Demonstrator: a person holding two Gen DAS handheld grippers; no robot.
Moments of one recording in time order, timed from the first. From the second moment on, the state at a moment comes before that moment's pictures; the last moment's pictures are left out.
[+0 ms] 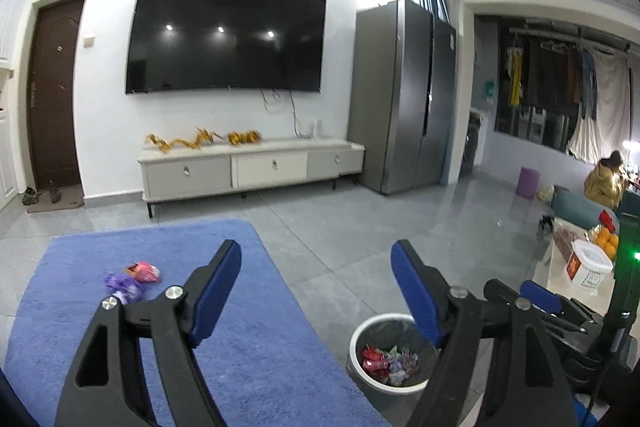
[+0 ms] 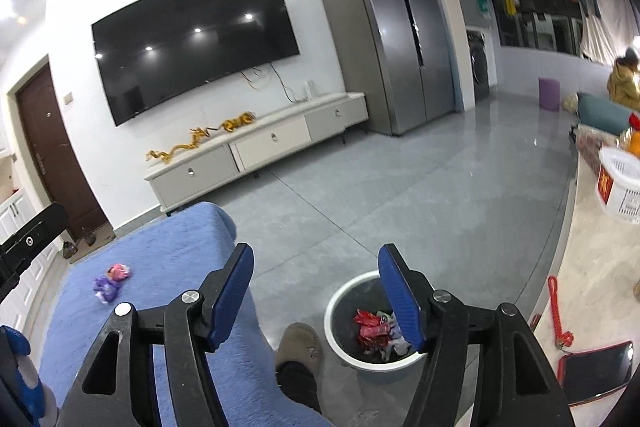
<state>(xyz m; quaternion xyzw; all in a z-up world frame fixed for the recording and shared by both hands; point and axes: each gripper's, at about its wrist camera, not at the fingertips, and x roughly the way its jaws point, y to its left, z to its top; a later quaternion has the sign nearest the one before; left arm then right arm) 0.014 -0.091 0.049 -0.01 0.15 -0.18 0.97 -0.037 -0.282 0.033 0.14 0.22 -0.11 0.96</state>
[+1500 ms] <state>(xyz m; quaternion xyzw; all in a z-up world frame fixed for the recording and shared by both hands) 0.126 0.028 -0.050 -0.03 0.26 -0.04 0.97 0.065 -0.225 -0.004 0.10 0.27 -0.02 0.96</state>
